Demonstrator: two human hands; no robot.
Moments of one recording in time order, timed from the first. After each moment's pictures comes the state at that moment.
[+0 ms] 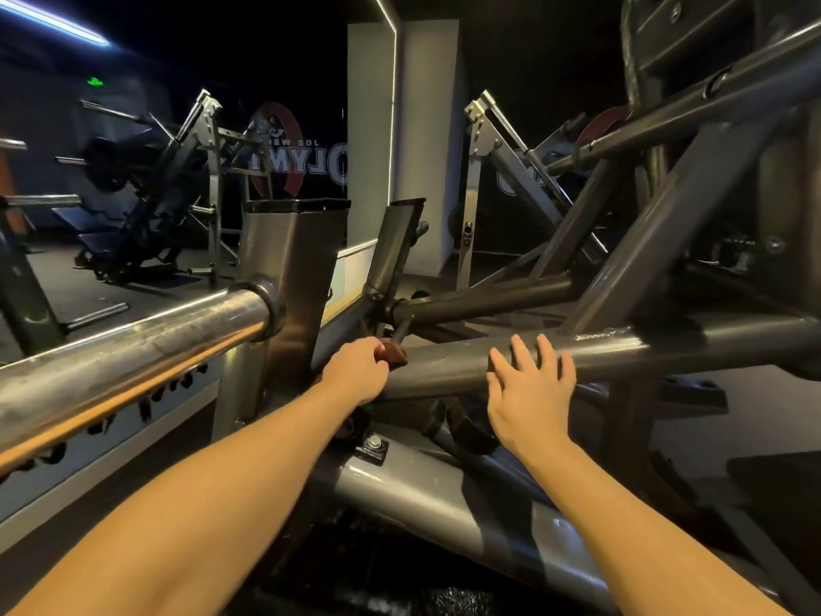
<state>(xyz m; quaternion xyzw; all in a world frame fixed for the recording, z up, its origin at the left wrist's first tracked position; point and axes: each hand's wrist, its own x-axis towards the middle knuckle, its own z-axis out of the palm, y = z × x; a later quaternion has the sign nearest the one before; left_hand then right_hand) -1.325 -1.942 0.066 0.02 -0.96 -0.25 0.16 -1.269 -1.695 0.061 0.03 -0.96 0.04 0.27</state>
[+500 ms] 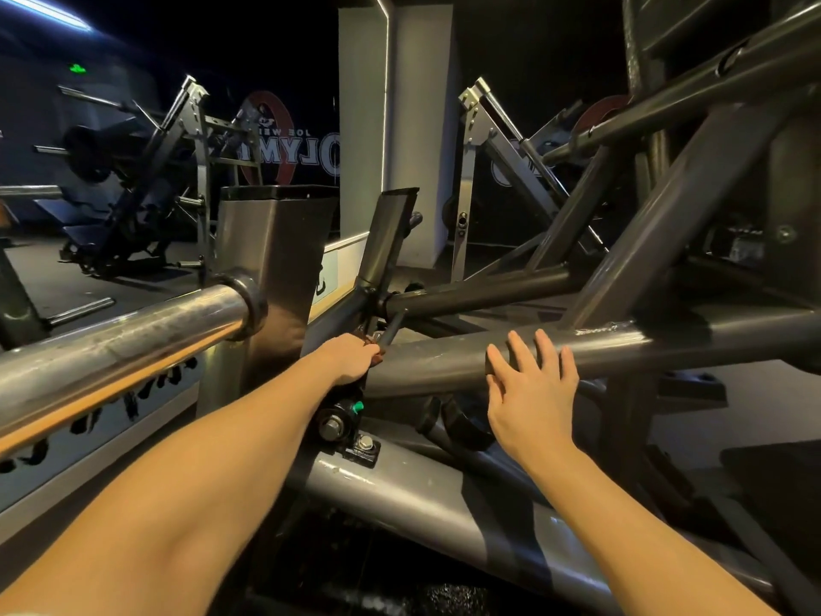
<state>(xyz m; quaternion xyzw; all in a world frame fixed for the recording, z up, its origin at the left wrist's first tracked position) -1.362 -1.956 0.076 -0.03 -0.98 -0.17 0.01 -1.277 -1.690 0.049 0.05 -0.94 0.06 0.32</state>
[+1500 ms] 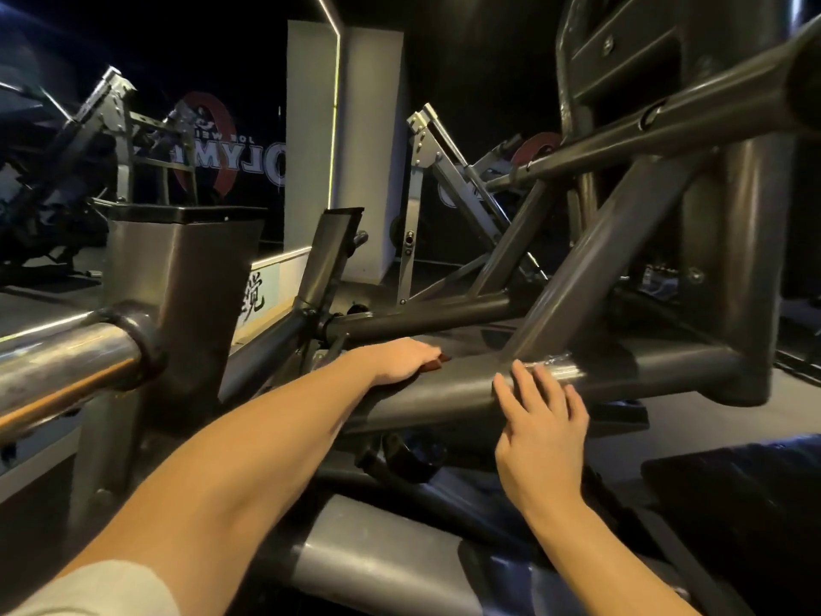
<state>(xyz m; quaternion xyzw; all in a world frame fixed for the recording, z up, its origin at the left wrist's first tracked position) -1.411 -1.826 0.122 -0.19 -0.94 -0.29 -0.06 -1.275 -1.625 0.046 0.00 -0.89 0.01 0.45</state>
